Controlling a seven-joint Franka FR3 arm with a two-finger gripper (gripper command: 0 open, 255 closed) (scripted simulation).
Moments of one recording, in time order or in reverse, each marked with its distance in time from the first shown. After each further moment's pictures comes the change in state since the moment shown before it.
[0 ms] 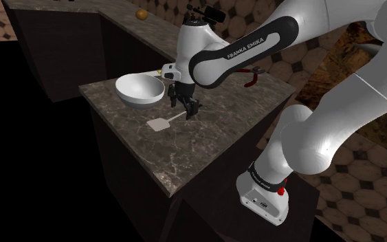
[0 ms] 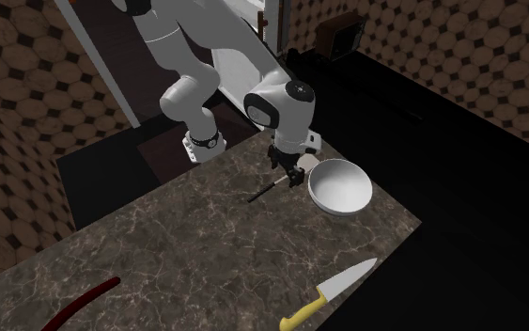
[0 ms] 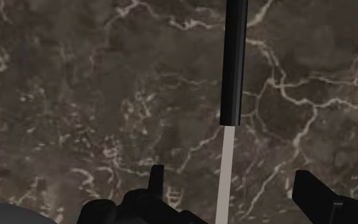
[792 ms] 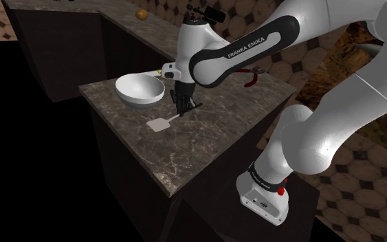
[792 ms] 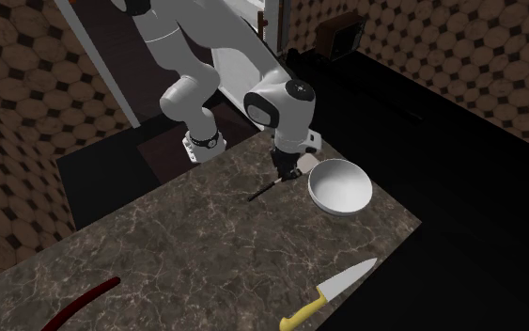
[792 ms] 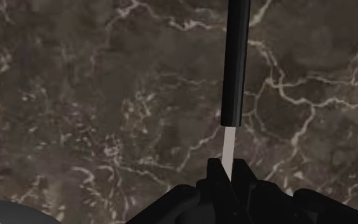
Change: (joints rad) arm 0.000 -0.005 0.001 0.002 0.000 -0.007 0.000
